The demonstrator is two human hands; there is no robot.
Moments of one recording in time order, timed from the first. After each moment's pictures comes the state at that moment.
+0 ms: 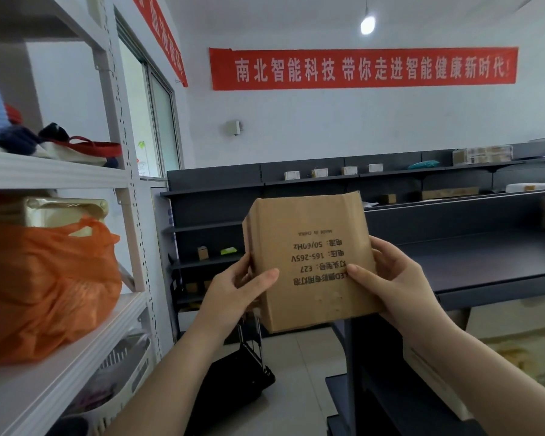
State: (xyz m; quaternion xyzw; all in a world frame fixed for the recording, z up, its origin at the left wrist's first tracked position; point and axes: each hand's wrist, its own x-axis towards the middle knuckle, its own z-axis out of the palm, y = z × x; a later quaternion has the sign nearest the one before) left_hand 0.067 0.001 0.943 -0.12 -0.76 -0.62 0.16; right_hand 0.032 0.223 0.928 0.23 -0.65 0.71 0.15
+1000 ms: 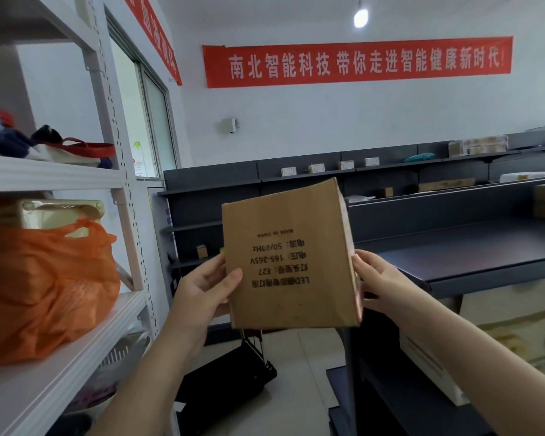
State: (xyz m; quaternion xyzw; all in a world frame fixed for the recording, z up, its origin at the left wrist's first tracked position) left_hand 0.072 -0.019 0.931 -0.11 -0.69 -0.68 0.22; right_hand 0.016 0.231 0.919 0.17 -0.72 0.67 0.02
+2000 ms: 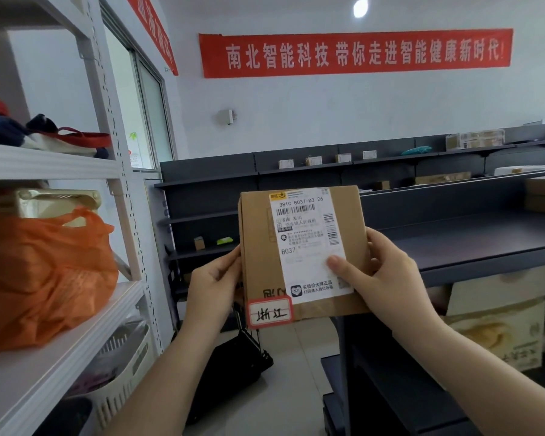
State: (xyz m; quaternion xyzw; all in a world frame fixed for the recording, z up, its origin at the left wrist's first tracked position) left_hand 0.074 0.009 0.926 -0.06 -0.72 -0.64 0.28; right_hand 0.072 0.221 0.925 0.20 -0.75 0.56 0.28
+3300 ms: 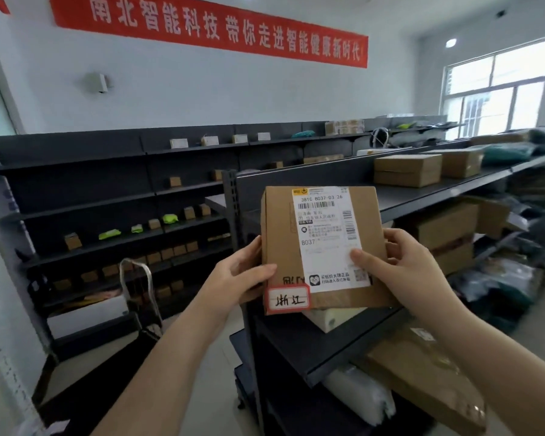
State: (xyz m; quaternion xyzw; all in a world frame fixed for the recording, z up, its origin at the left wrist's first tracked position) left_hand 0.051 0.126 0.897 -0.25 -0.69 -0.67 -0.07; right_hand 0.128 0.347 0.899 -0.07 -0.79 0.55 0.27
